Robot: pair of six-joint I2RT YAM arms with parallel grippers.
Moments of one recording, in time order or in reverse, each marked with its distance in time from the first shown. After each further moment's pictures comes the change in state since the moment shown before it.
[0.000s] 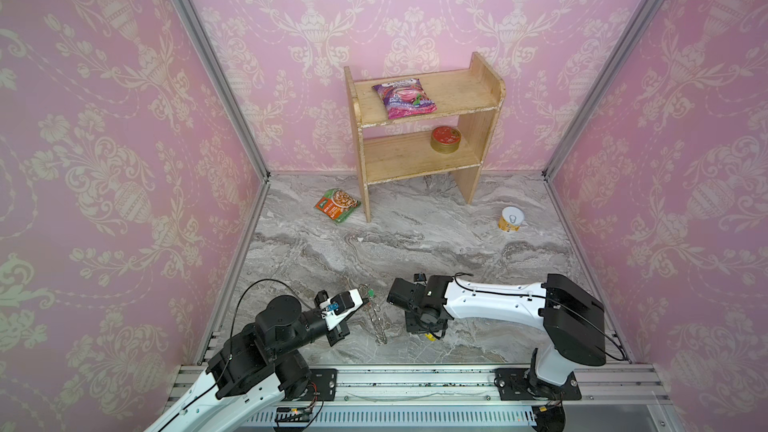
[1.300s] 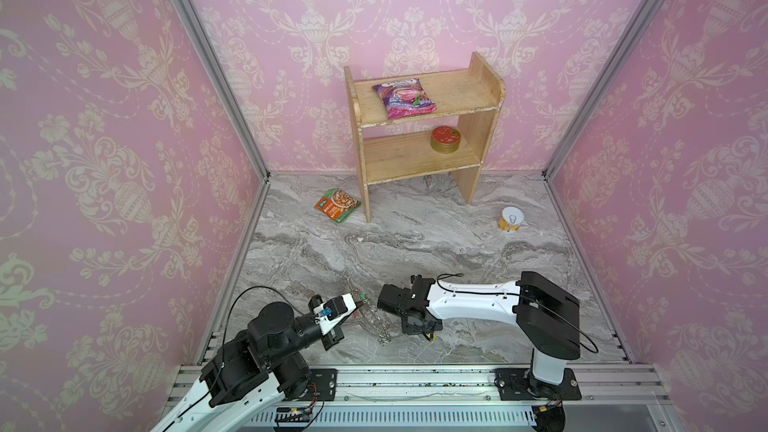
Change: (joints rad) left arm 0.000 -0.077 -0.015 -0.040 -0.019 -0.002; right arm 0.031 0.121 0.082 -0.069 0.101 0.048
